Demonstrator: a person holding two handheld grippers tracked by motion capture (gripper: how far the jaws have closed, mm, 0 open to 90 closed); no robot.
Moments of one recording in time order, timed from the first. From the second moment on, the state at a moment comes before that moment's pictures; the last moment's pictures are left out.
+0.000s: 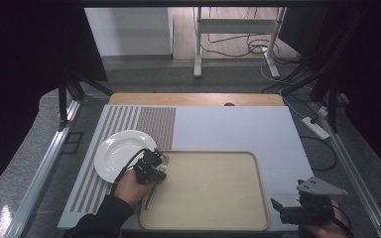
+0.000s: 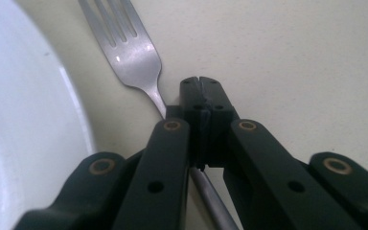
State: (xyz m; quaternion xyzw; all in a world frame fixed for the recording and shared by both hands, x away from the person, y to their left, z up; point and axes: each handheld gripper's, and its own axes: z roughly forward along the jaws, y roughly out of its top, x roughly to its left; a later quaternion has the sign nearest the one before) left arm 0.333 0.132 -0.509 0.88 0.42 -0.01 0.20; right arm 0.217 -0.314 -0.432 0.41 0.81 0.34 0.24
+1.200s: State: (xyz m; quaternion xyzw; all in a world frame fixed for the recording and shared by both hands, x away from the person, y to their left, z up) left arm 0.311 0.138 -0.476 0.88 0.38 0.07 0.29; right arm 0.216 -0.315 -0.432 0.41 0.81 0.34 0.24
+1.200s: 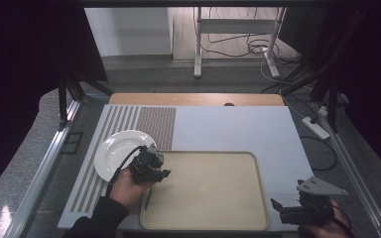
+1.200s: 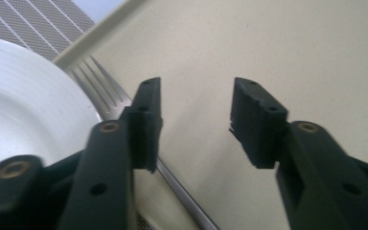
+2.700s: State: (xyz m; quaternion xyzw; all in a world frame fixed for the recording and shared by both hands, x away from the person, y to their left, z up) left arm 0.276 0.207 -0.463 0.81 0.43 0.07 0.39; right arm 0.217 -0.315 -0.432 0.41 0.81 0.34 0.24
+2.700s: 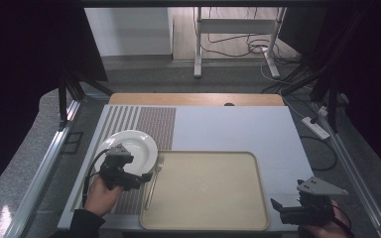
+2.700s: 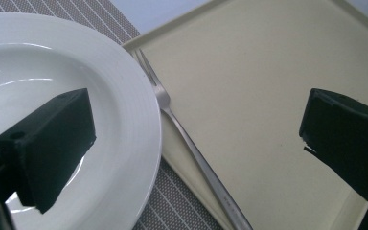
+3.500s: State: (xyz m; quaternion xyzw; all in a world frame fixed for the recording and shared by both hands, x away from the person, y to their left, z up) left arm 0.236 0.238 -0.469 0.80 0.45 0.07 0.39; right arm 0.216 -0.315 -0.432 0.41 0.81 0.34 0.24
